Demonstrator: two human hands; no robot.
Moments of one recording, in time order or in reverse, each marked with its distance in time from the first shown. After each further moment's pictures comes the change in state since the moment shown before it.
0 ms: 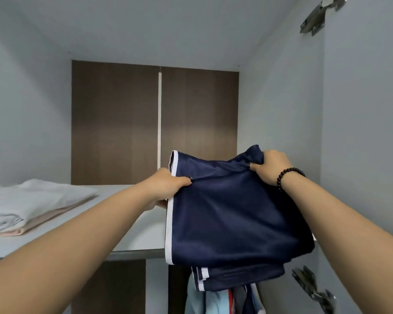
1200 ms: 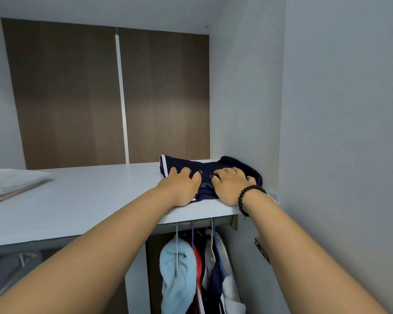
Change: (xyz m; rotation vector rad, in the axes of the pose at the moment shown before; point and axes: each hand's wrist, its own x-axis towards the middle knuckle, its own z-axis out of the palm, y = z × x) left_hand 0.048 -0.020 0.133 1.018 -0.140 0.217; right_hand -0.053 0.045 0.069 -0.185 -0.389 0.026
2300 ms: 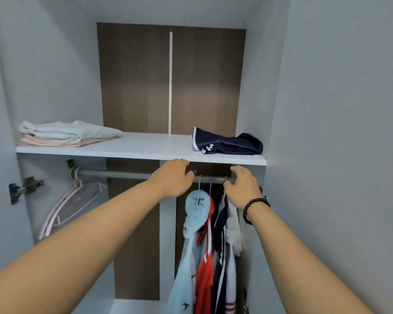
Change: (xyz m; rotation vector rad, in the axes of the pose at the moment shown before) left_hand -0.216 0.028 -0.005 -0.267 0.212 -0.147; right_hand -0.173 0.012 0.029 0.507 0.167 -0.163
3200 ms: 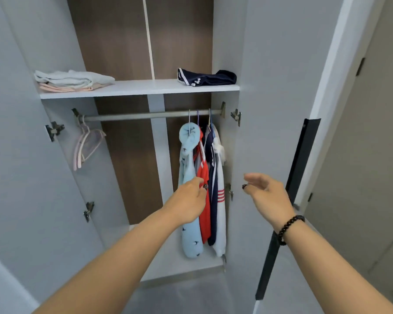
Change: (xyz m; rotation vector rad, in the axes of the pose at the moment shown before) left_hand -0.327 0.020 0.019 -0.328 -0.352 0.003; right_hand -0.371 -0.072 -0.038 0.384 0.086 0.403
